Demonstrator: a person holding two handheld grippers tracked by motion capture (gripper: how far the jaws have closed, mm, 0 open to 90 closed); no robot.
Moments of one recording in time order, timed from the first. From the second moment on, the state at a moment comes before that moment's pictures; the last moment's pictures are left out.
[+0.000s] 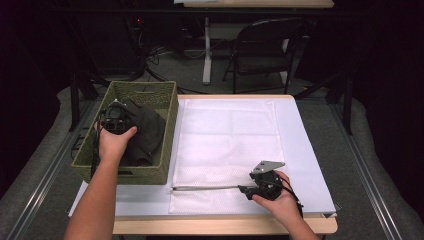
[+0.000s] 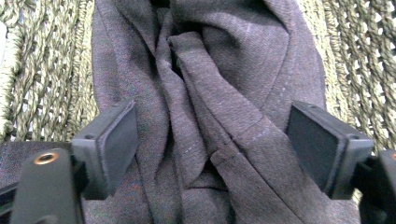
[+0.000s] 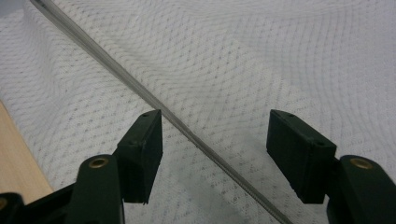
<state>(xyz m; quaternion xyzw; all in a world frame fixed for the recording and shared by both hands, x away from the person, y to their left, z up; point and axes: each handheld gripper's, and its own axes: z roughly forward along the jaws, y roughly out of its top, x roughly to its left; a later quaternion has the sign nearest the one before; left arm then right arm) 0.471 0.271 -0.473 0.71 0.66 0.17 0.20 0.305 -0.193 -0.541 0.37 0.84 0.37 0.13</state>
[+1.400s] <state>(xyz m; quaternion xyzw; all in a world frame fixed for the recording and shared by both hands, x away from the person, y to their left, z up) 0.490 0.271 -0.497 0.69 0.68 0.14 0.20 0.304 -0.191 -0.541 0.36 0.85 0.37 0.13</state>
